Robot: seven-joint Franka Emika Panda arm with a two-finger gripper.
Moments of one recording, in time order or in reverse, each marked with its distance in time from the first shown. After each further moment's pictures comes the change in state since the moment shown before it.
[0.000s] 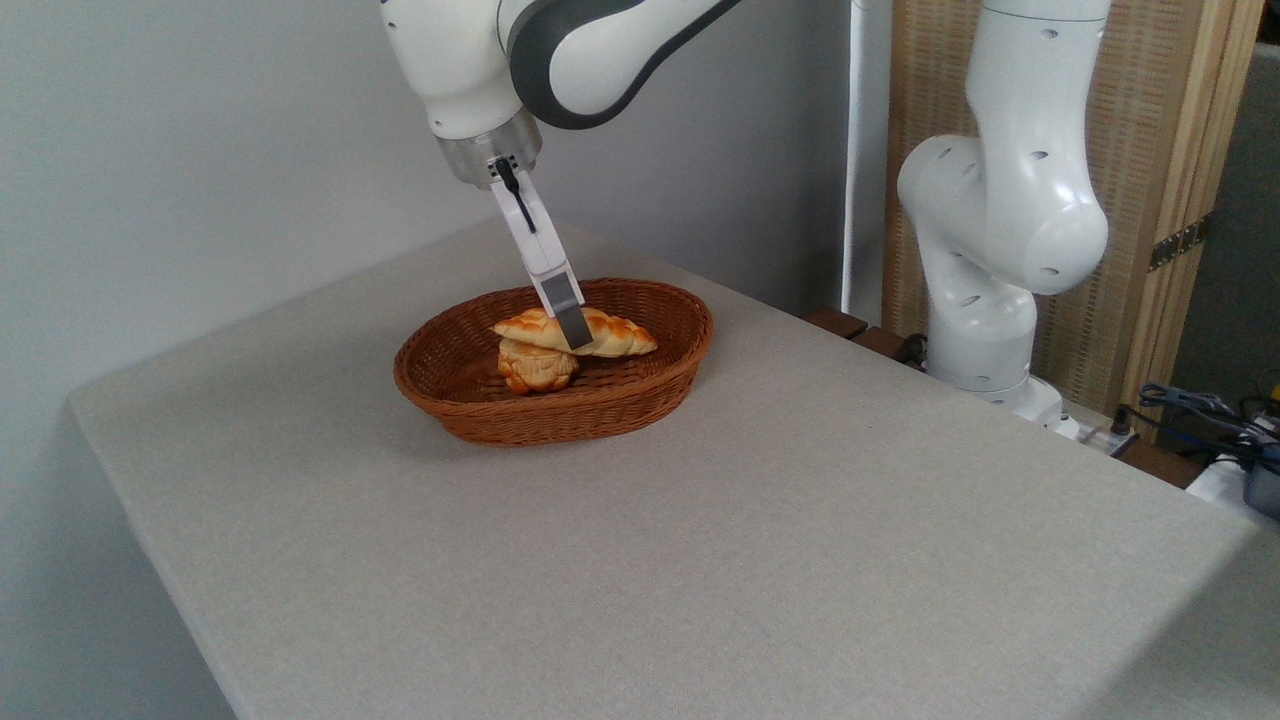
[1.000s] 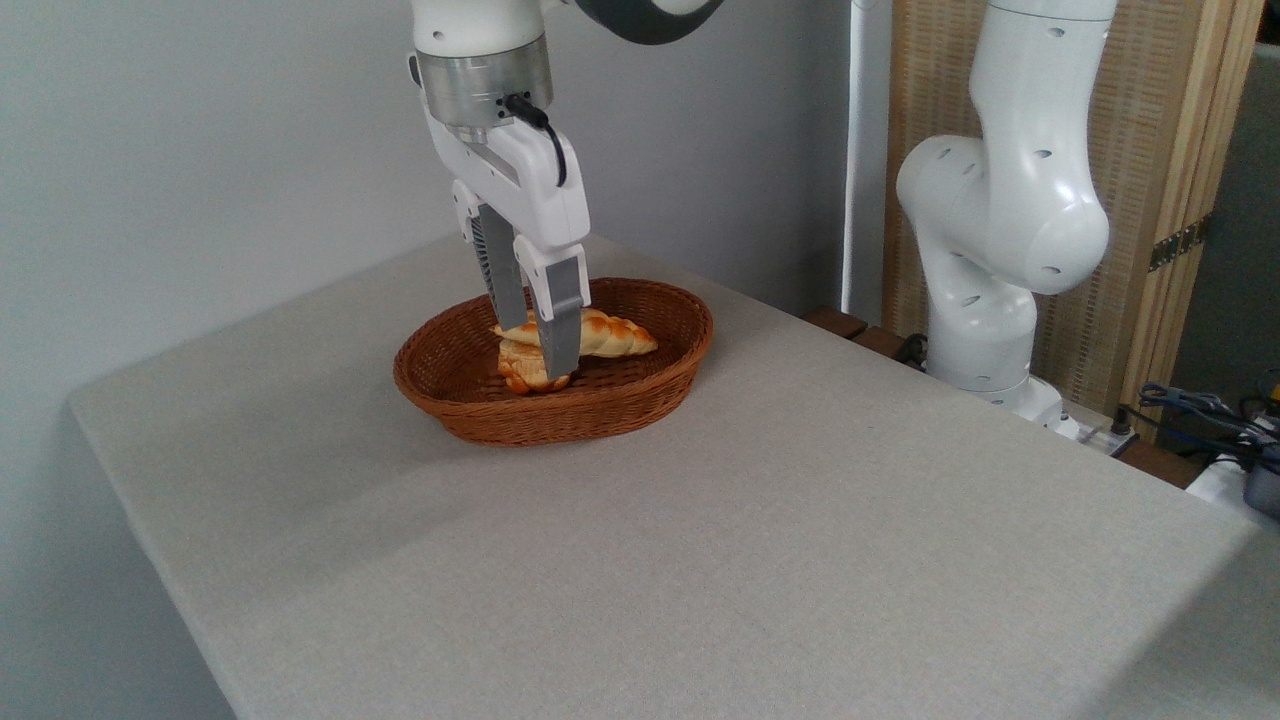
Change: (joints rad) arm 0.014 -0.034 0.284 0.169 0.163 0.000 0.002
